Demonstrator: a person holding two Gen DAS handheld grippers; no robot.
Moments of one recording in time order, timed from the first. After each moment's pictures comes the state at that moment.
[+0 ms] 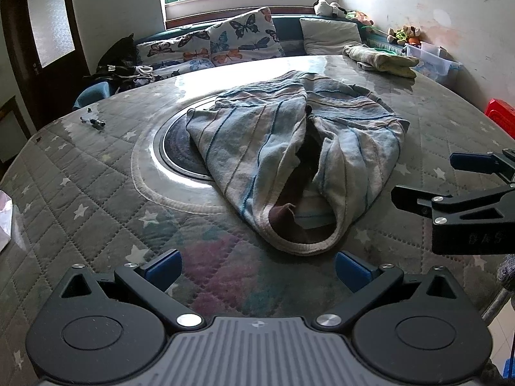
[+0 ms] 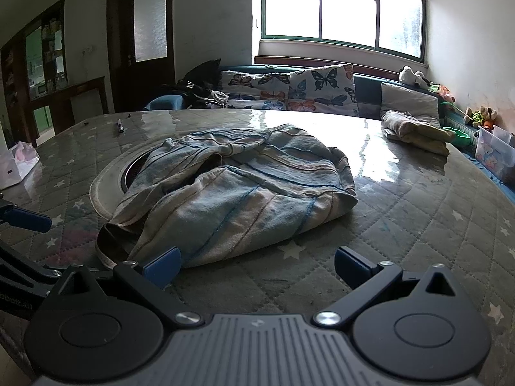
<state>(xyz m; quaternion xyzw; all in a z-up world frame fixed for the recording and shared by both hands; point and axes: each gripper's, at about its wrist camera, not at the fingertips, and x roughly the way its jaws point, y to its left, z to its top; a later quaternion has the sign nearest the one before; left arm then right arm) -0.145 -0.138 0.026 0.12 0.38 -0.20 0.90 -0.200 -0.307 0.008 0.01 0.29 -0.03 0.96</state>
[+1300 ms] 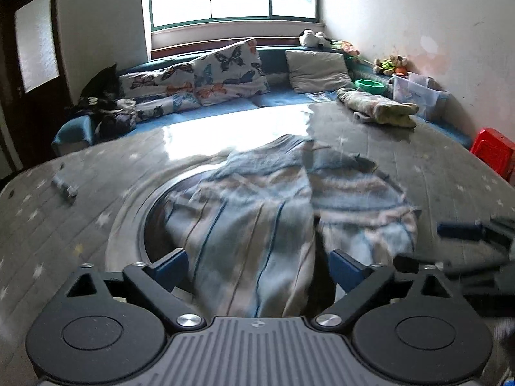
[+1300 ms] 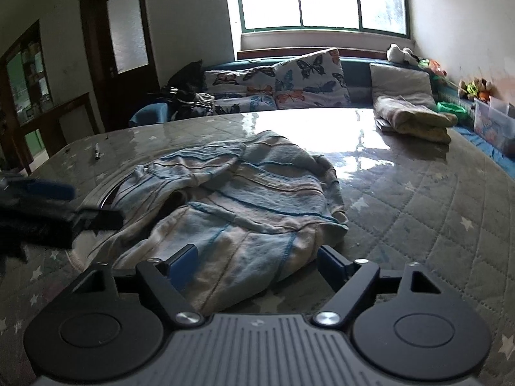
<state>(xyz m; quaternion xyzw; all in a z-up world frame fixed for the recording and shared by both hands) -0.048 -0.180 0.061 0.11 0.32 -0.25 0.91 -0.144 -0.350 0.014 0.07 0.31 -0.04 0.95</state>
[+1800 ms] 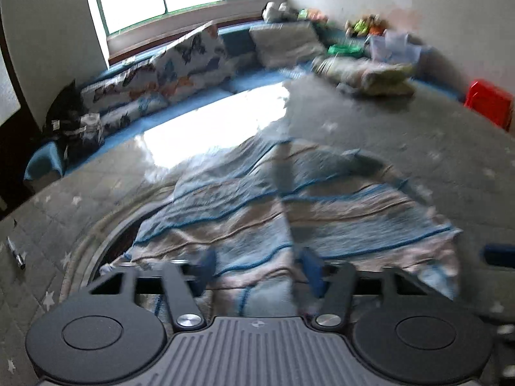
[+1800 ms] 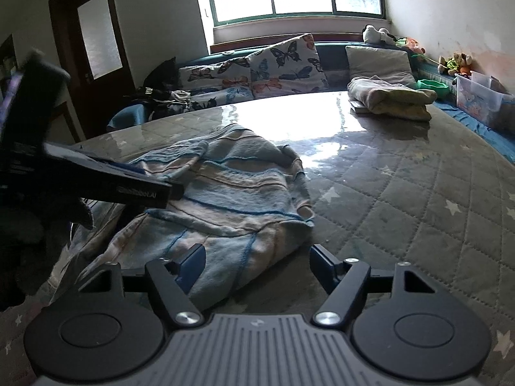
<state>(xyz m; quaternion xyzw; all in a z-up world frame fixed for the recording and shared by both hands) 0.034 -0.262 0.026 0.19 0.35 -0.28 0.88 -0.132 -0.380 0.008 0.10 0.32 -0.07 0.94</state>
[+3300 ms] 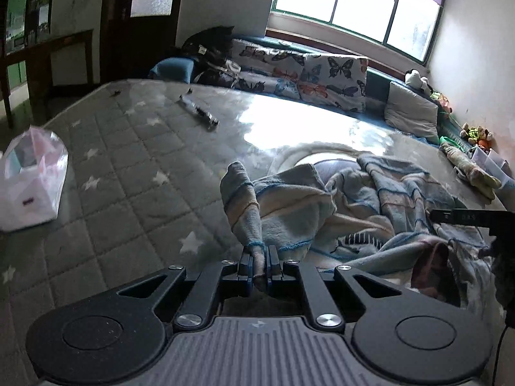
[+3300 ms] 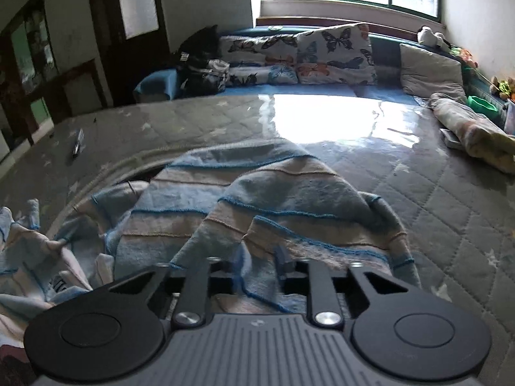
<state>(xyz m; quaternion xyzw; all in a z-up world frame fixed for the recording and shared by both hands) -0.045 -0.005 0.038 -0.06 0.37 -0.10 0.92 0.005 -0.345 -0.005 0.04 0.38 0.00 0.92</state>
